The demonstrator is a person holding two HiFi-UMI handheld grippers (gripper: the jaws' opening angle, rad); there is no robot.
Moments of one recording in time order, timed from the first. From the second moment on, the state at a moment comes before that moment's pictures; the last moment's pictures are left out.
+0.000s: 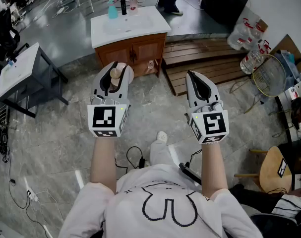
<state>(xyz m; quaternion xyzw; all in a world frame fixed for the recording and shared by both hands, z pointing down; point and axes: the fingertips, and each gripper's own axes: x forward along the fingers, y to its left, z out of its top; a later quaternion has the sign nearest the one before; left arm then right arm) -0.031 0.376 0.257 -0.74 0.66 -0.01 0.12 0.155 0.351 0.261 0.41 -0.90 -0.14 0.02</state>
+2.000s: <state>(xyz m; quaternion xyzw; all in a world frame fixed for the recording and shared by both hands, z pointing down) -0.068 -0.010 0.262 -0.73 0.68 -0.02 0.12 0.099 -0.037 0.282 0.36 -0.92 -0.12 0.02</state>
